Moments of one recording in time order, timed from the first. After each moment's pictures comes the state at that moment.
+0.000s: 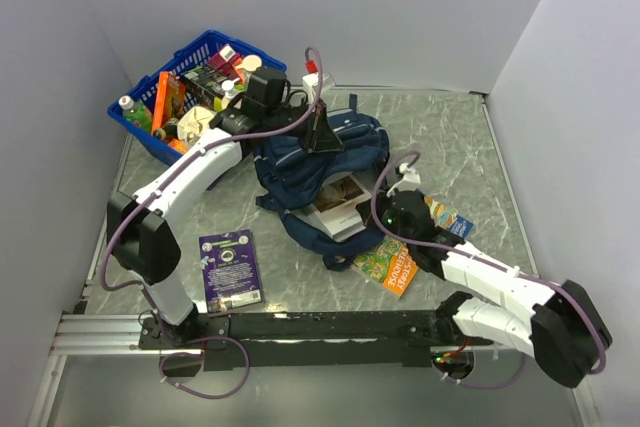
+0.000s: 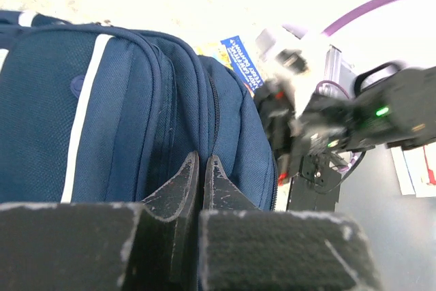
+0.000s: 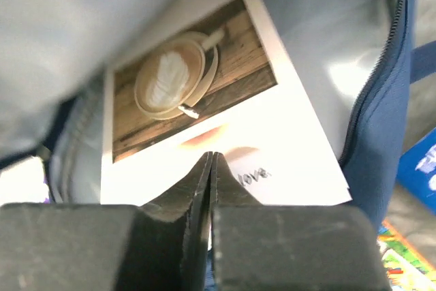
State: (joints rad) left arm -0.56 1.71 1.64 -0.36 0.81 -0.14; right arm 0.63 1.00 0.46 0.15 0.16 0.70
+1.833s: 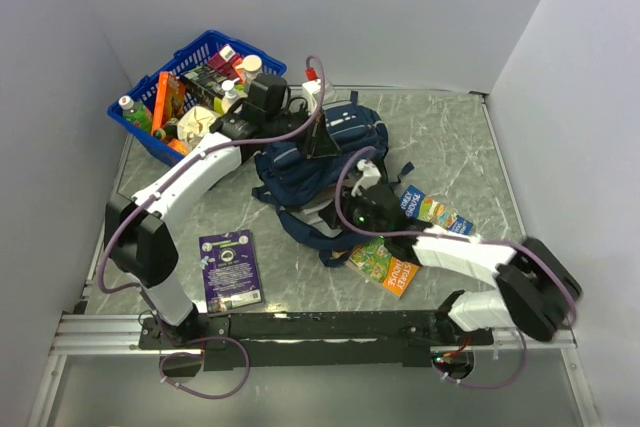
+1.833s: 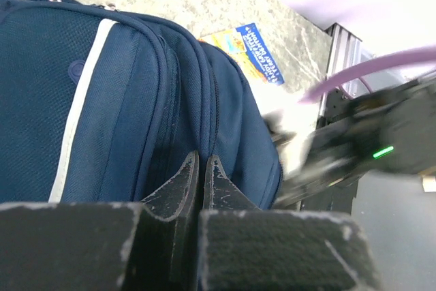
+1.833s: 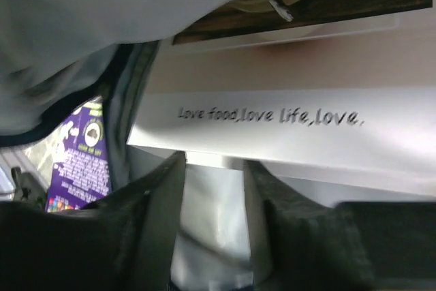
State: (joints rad) left arm -0.56 1.69 1.59 -0.36 0.76 -0.09; right arm 0.75 1.32 0.57 0.34 -0.01 0.63
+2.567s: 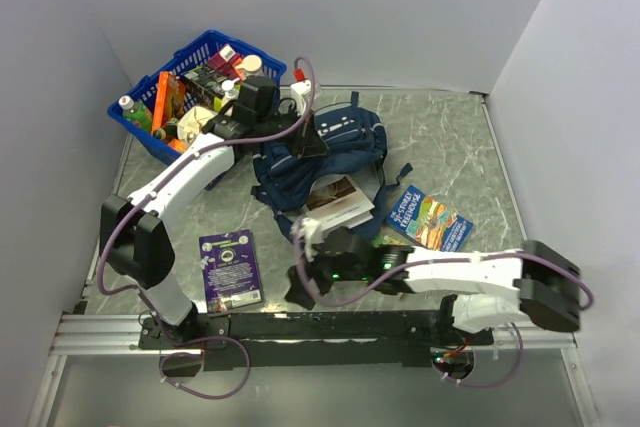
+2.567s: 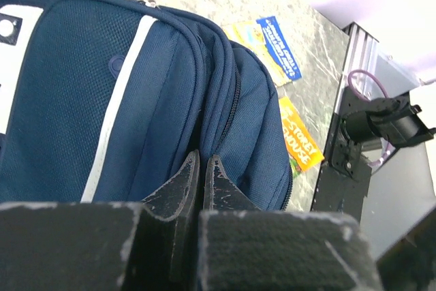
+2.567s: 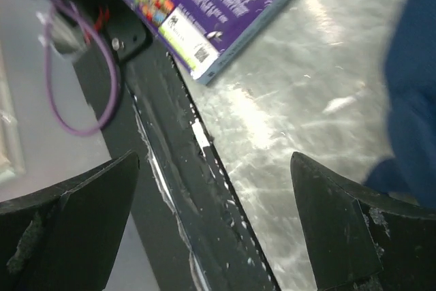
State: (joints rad) left arm -0.50 1.68 1.54 -0.36 0.75 -0.07; right arm 1.21 1.23 0.64 0.04 -0.13 0.39
